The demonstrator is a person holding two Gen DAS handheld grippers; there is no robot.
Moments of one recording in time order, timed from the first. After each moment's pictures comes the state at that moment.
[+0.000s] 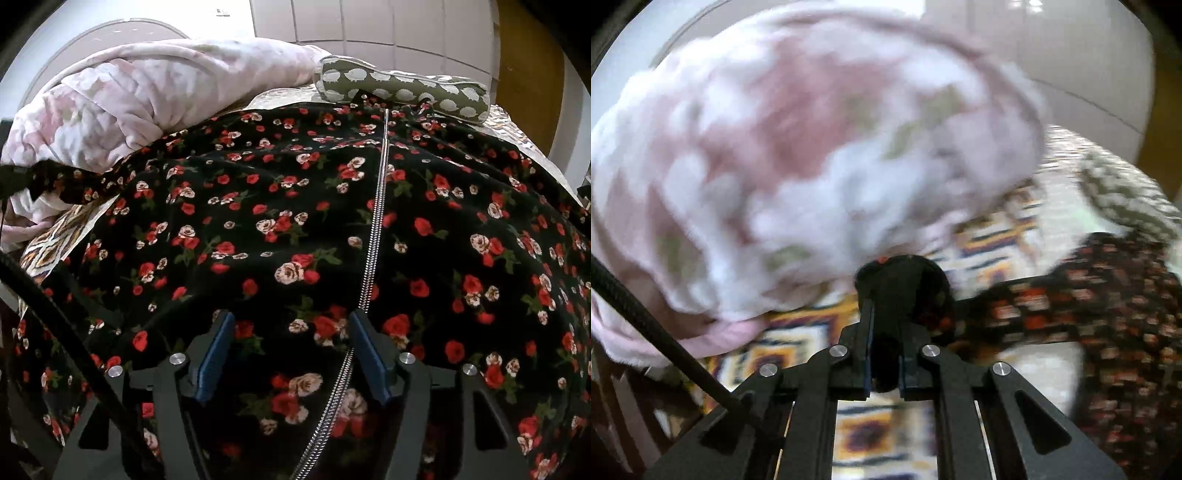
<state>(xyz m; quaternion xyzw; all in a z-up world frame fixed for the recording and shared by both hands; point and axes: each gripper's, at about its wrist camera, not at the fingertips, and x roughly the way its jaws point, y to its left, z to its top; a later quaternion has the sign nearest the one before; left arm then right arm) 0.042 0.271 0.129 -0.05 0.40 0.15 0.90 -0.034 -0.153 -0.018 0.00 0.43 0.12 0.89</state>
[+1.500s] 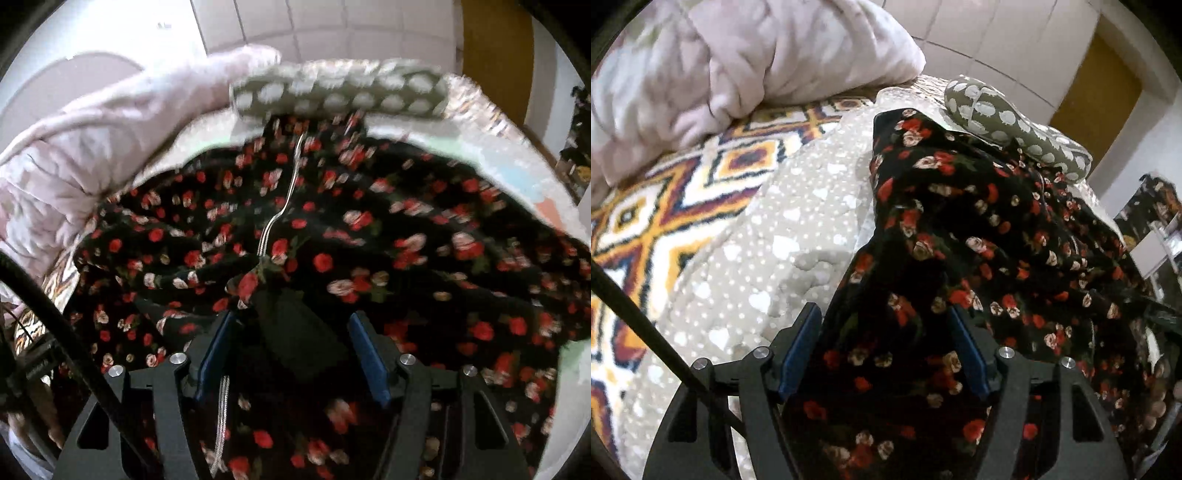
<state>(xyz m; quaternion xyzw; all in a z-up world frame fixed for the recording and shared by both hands) 0.035 0.094 0.011 -0.14 0.44 -0.04 0.89 0.079 -0.238 0.018 0.06 0.48 0.07 0.87</state>
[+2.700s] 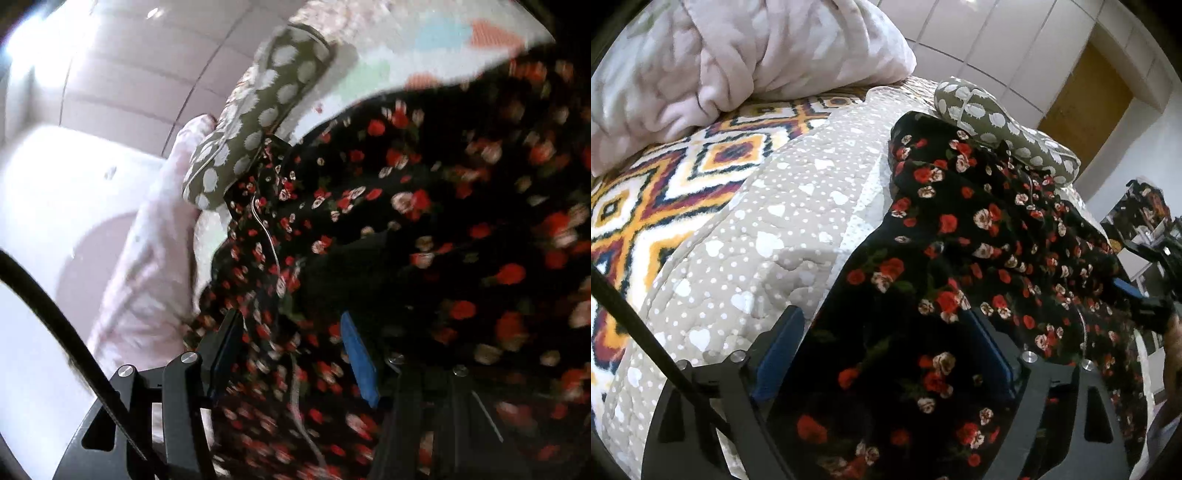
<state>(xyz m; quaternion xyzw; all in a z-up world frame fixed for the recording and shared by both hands) 0.037 0.089 0.009 -0.15 0.43 -0.06 0.89 0.084 -0.352 0.005 0.47 0.43 0.06 0.77</state>
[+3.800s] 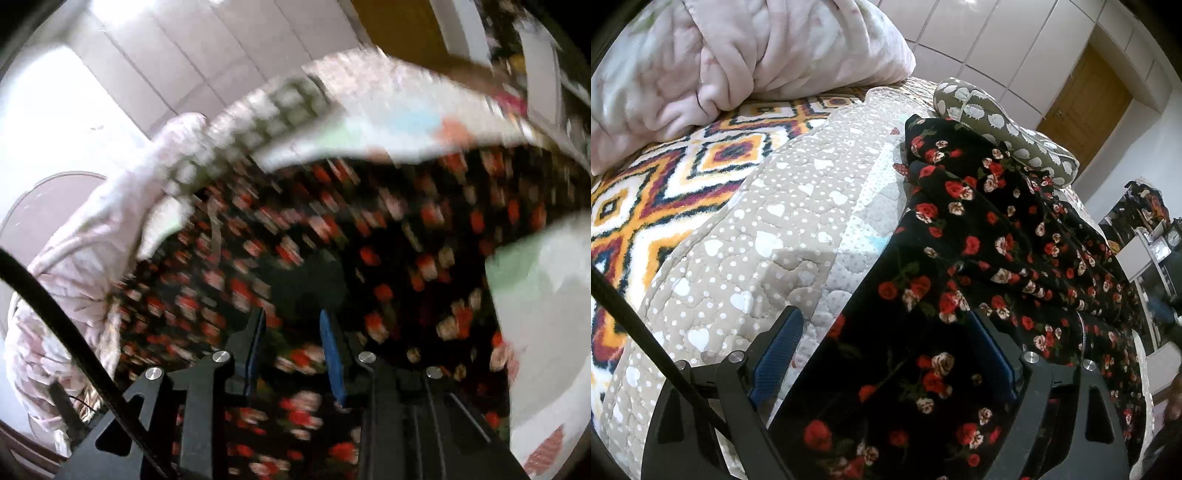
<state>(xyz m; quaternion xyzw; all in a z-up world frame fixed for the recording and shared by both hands) 0.037 0.090 0.008 -0.15 0.43 -0.07 0.89 -0.001 -0.355 0.058 0.26 0.39 0.00 0.88</state>
